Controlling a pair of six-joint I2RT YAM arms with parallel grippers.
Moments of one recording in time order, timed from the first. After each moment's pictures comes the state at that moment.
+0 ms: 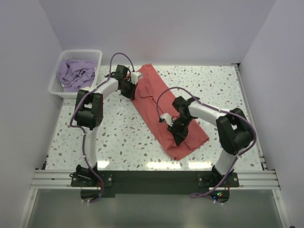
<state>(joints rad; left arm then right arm) -0.25 2.23 1.72 -0.56 0.34 0.25 0.54 1.76 1.11 -1.00 -0.54 -0.61</state>
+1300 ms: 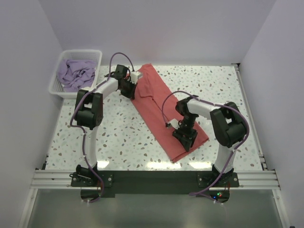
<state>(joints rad) -0.24 2.24 1.72 -0.56 0.34 0.25 0.48 1.88 1.17 -1.25 -0.37 -0.54</state>
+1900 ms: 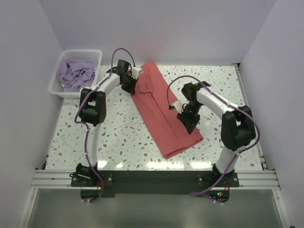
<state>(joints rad) -0.24 2.34 1.90 -0.63 0.30 0.27 0.40 1.79 1.37 -1.32 -0.30 -0.56</state>
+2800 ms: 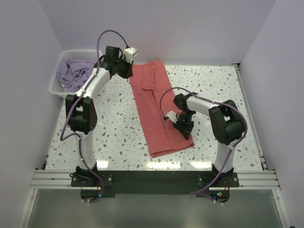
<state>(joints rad) -0.21 2.10 1.92 -0.52 0.39 0.26 0.45 1.94 1.25 -1.07 -0.22 -0.60</state>
